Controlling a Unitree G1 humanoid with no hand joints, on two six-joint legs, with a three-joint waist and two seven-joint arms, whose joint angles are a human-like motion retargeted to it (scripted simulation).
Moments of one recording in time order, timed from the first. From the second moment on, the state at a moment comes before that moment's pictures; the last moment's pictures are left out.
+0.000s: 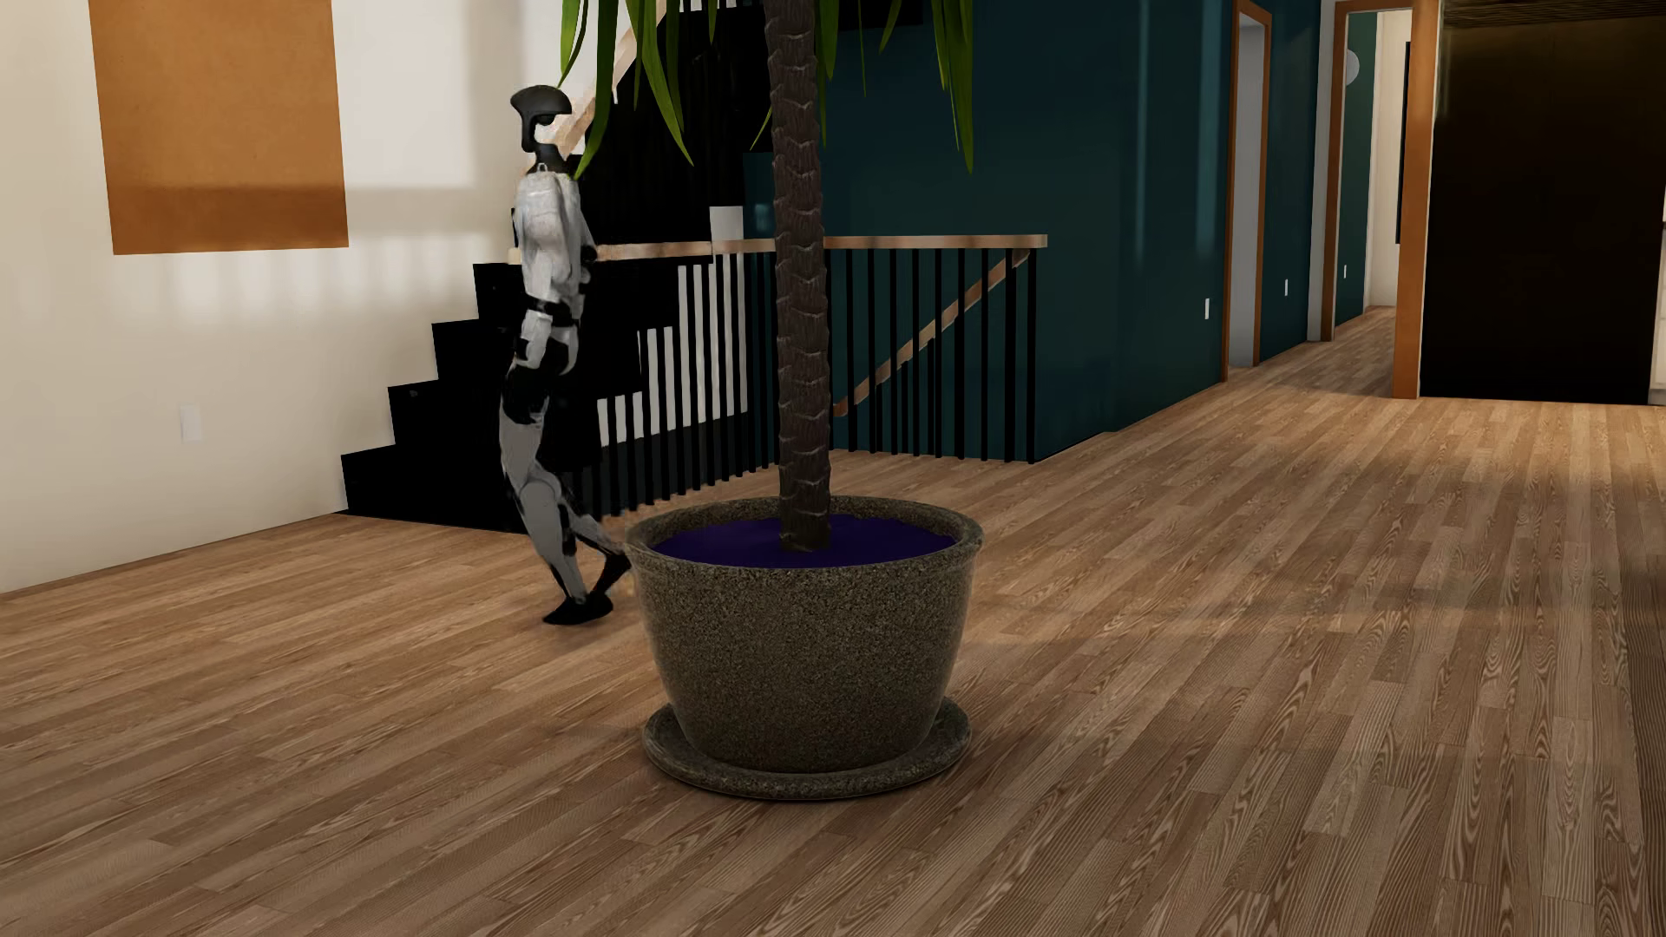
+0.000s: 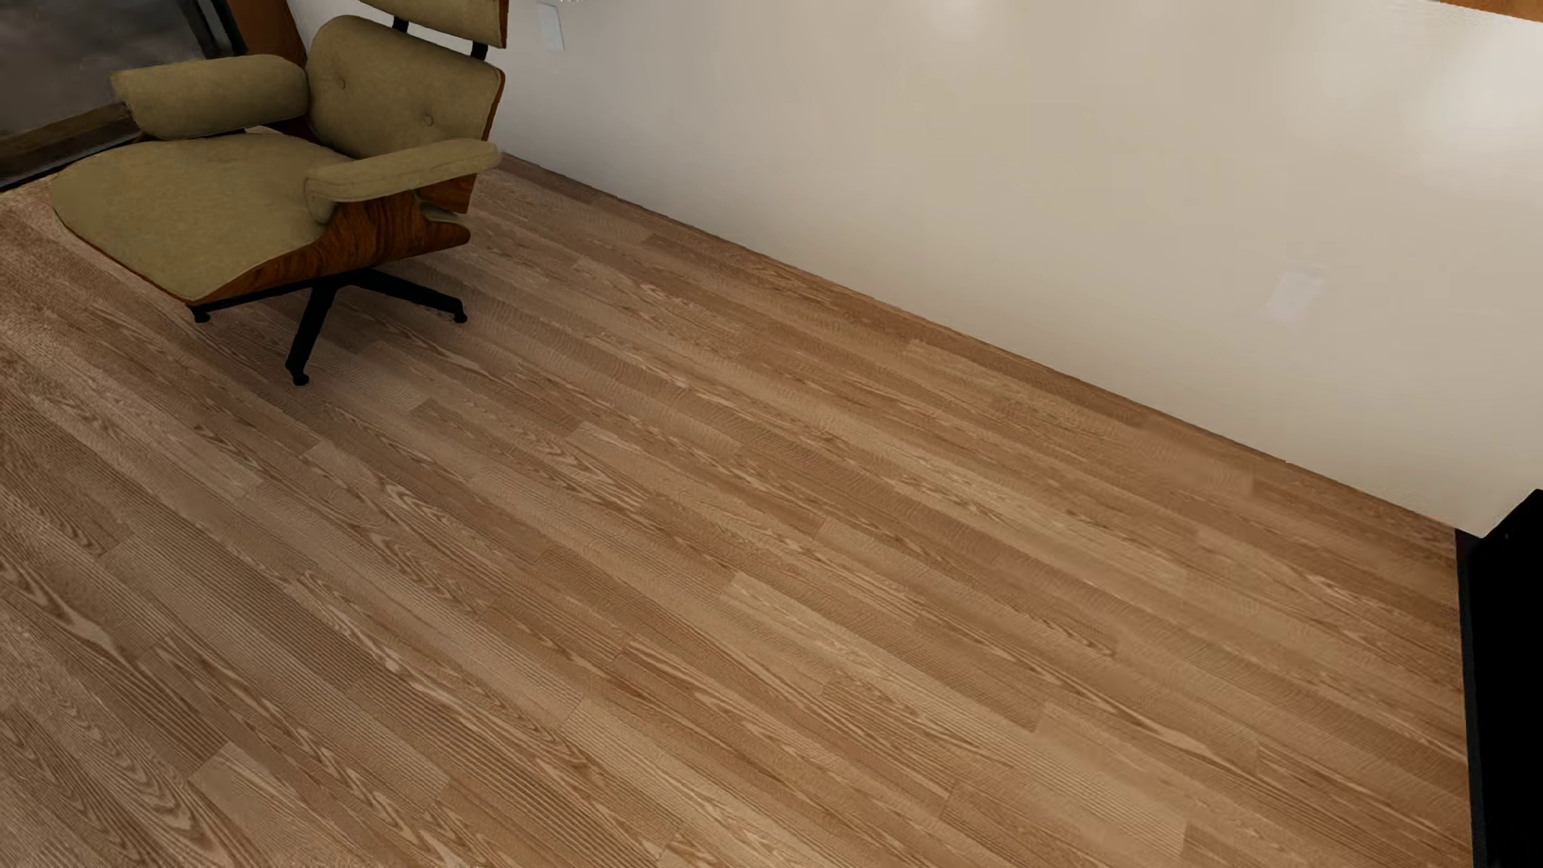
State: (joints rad) body -0.06 -0.26 0.06 -0.26 -0.05 -0.05 0.00 0.00 0.06 0.38 1.19 0.20 0.29 0.06 -0.15 0.51 -0.46 0.00 0.00 -0.61 0.62 0.93 0.89 0.00 0.00 0.00 0.00 0.00 0.00
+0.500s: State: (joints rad) body -0.16 0.17 0.01 -0.13 -0.02 -0.05 0.00 0.00 0.11 0.89 0.23 0.26 0.35 0.32 0.08 0.51 -0.58 0.00 0.00 -0.71 0.58 0.98 0.92 0.00 0.00 0.00 0.00 0.00 0.00
